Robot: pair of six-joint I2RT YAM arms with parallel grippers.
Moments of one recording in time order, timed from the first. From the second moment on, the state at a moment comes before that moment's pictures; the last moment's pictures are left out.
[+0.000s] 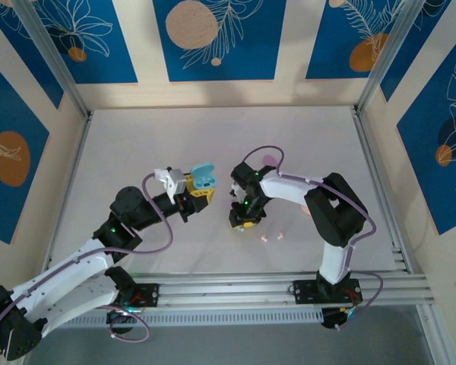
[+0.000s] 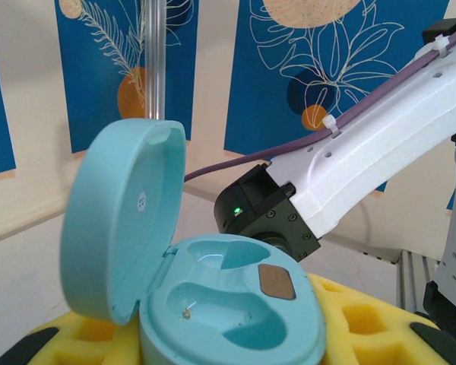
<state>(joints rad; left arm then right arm) -0.76 0.80 0.58 0.30 0.33 -0.12 0.69 1.83 1.14 -0.82 -0.38 0.39</state>
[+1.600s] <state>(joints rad) -0.76 0.82 0.59 0.30 0.33 -0.13 0.78 1.92 1.26 -0.93 -0.20 0.41</state>
